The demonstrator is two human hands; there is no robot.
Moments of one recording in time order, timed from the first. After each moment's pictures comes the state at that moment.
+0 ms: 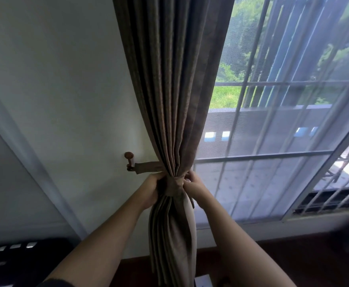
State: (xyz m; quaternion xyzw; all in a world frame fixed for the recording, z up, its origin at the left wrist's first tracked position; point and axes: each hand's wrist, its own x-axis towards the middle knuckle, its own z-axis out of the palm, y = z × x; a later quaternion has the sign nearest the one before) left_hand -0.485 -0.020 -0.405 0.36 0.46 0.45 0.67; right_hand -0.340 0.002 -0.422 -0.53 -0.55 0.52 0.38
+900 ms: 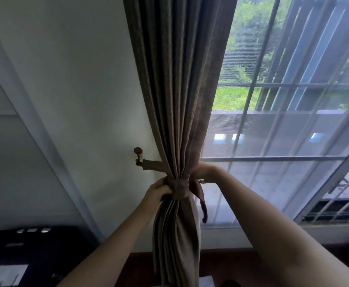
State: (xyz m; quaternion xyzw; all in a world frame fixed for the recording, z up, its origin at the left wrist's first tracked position) left_hand -0.480 -0.079 -0.408 0.45 0.51 0.48 0.55; right_hand -0.326 0.025 -0.365 -0.51 -0.69 0.50 0.06
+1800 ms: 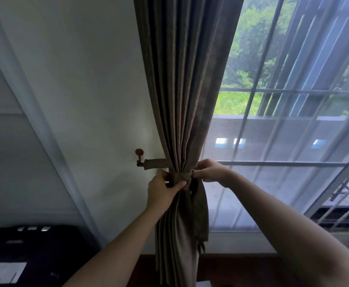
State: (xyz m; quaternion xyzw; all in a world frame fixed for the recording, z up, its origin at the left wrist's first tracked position) left_hand -0.454 -0.067 -0.399 0.51 0.67 0.48 0.25; right_hand -0.295 0.018 -0.354 -0.47 -0.70 0.51 0.17
